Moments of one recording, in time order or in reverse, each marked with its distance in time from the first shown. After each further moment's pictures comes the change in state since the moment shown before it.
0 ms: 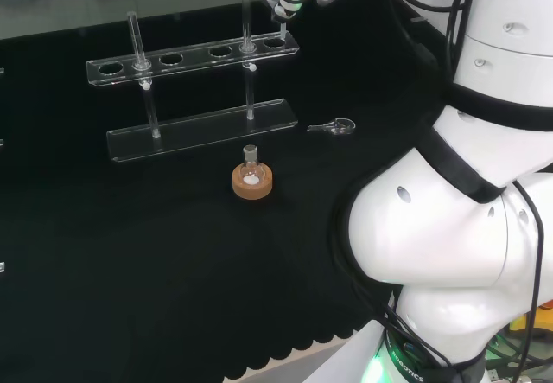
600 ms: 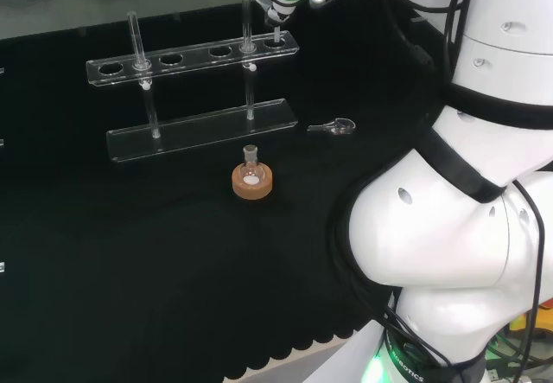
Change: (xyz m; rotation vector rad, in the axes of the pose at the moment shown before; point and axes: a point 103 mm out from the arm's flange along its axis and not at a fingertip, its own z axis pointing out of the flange) arm 0.014 0.002 0.001 0.009 -0.008 -0.013
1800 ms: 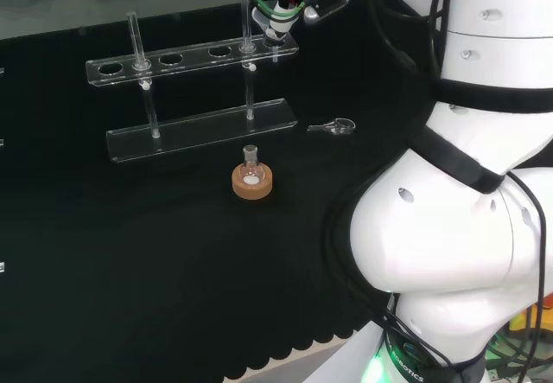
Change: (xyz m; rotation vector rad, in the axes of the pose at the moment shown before) arm 0.008 0.025 0.033 0.077 -0.007 -0.017
